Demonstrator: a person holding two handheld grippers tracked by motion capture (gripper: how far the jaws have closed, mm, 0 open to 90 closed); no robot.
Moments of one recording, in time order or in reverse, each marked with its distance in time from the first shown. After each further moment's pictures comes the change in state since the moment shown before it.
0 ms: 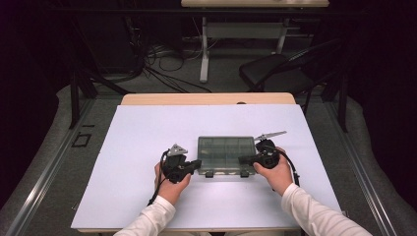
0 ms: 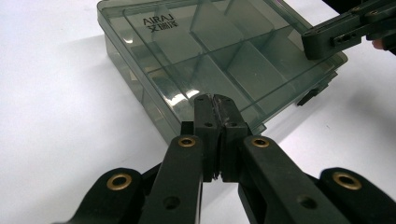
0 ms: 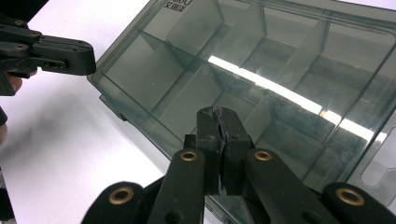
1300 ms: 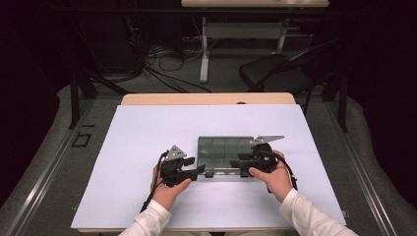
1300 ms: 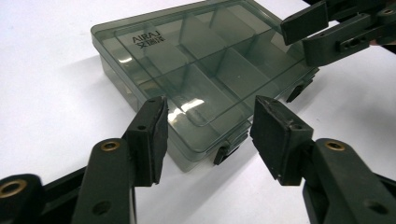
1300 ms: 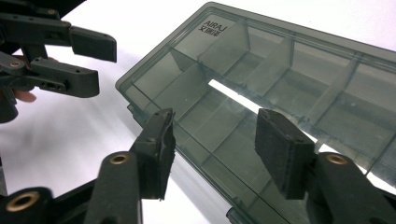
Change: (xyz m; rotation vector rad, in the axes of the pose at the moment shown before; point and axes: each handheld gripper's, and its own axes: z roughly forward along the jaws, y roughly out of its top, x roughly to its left) left arm -0.005 -0.003 -0.012 -0.046 -0.004 0.098; right arm 0.022 -0.004 -0.001 -0.096 0.009 -0.124
